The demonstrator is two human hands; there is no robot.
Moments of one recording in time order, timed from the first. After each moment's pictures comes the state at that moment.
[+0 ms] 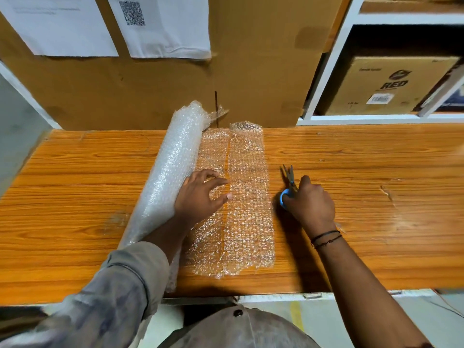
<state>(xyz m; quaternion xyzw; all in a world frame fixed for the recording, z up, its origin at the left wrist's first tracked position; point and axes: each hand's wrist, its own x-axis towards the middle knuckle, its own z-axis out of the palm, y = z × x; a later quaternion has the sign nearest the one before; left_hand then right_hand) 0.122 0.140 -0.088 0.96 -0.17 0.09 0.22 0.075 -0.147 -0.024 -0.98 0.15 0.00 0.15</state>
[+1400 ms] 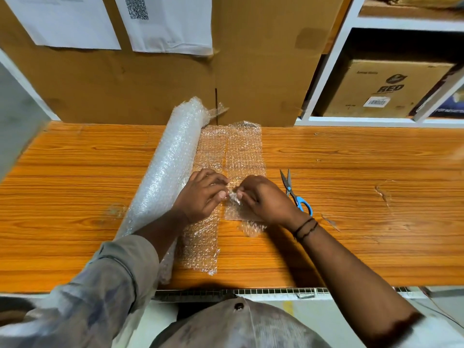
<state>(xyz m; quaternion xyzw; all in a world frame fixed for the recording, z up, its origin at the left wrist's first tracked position) 0.113 0.138 -0.089 0.90 -0.34 0.14 0.26 0.083 -0.102 -0.029 -0.92 -0.26 0.01 0.28</state>
